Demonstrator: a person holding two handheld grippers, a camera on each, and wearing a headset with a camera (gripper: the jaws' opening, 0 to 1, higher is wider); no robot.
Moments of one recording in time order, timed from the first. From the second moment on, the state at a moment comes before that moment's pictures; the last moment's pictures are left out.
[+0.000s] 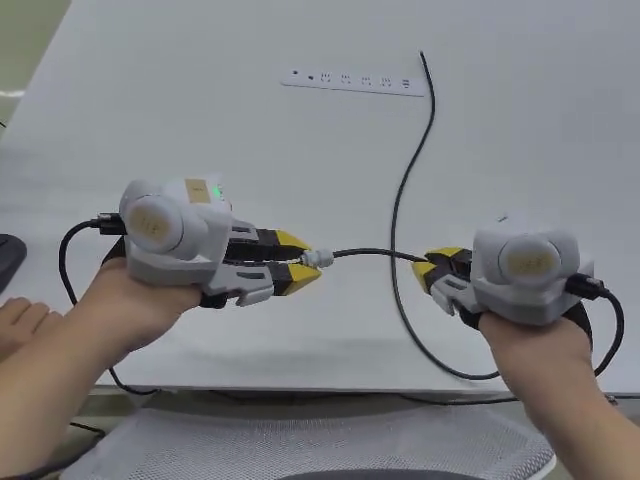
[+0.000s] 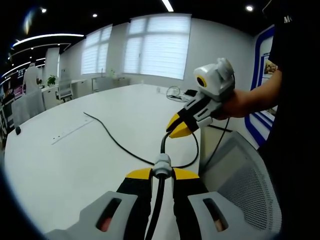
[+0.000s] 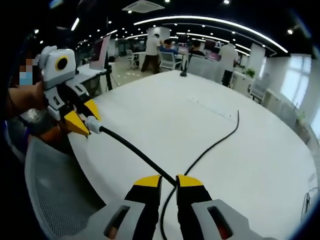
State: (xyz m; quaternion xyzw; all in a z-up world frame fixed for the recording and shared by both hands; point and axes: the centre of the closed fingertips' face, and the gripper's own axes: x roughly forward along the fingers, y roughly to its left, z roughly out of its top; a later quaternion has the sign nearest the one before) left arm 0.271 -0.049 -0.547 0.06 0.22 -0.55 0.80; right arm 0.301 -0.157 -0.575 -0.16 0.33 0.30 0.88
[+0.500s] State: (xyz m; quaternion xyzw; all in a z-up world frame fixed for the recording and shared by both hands) left arm 0.266 -0.055 -0.548 0.07 0.22 -0.56 0.80; right arm 0.281 -0.079 -0.551 -0.36 0.23 0.42 0.80
